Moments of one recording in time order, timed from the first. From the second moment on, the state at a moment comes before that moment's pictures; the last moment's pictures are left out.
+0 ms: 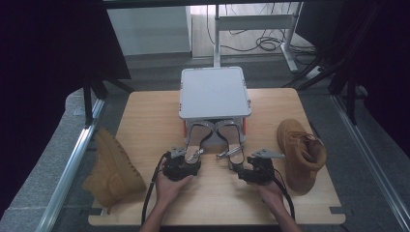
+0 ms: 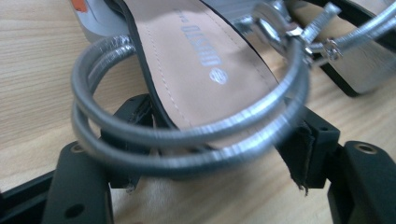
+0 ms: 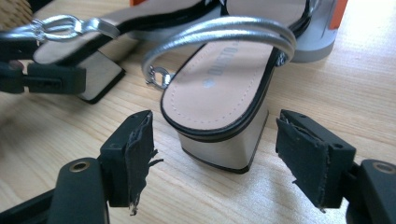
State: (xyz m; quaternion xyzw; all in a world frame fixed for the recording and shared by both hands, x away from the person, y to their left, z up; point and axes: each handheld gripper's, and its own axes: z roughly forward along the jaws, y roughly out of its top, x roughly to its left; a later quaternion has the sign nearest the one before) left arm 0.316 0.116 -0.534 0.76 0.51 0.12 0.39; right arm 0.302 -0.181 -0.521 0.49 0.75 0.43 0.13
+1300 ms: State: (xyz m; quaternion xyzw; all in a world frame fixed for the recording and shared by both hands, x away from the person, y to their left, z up) left arm 0.336 0.112 -0.535 0.67 0.60 0.10 0.43; right arm 0.324 -0.150 -0.532 0.49 0.77 0.37 0.18
